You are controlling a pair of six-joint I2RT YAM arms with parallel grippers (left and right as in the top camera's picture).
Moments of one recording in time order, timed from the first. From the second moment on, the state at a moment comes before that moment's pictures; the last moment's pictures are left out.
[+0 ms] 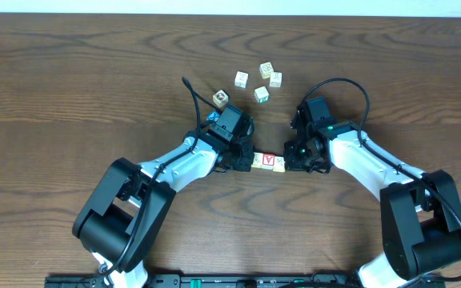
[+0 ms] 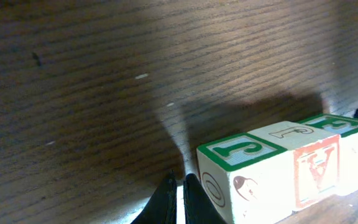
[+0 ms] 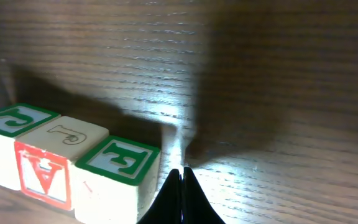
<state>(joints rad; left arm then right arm) -0.59 1.87 1.03 -0.33 0.25 -0.38 0.33 1.76 0.98 -0.59 -0.19 0.33</state>
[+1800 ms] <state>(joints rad) -0.20 0.75 1.08 -0.66 -0.06 -0.14 0.09 1.76 1.49 -0.54 0.16 -0.02</state>
